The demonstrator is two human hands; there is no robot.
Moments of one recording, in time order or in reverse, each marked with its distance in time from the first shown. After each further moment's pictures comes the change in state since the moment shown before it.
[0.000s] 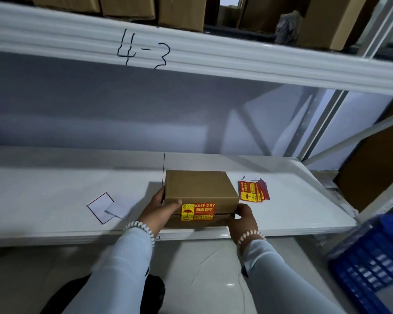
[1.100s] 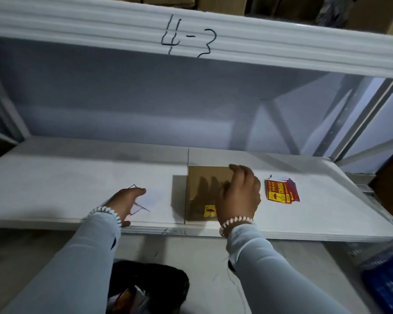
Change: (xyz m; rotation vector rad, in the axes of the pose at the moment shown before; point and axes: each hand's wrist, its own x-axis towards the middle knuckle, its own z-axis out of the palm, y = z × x) left_hand -0.002 -0.011 -0.127 0.014 0.305 -0.312; right_hand -0.025 -0.063 0.070 -0.481 0.327 -0.595
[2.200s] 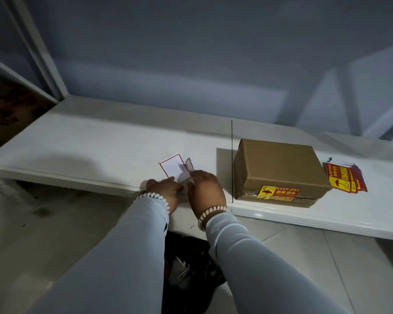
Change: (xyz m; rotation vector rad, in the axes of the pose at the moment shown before) left_hand 0.031 -0.051 -0.020 1.003 -0.012 0.395; right_hand -0.072 -0.076 0.162 0.014 -0.461 -0.410
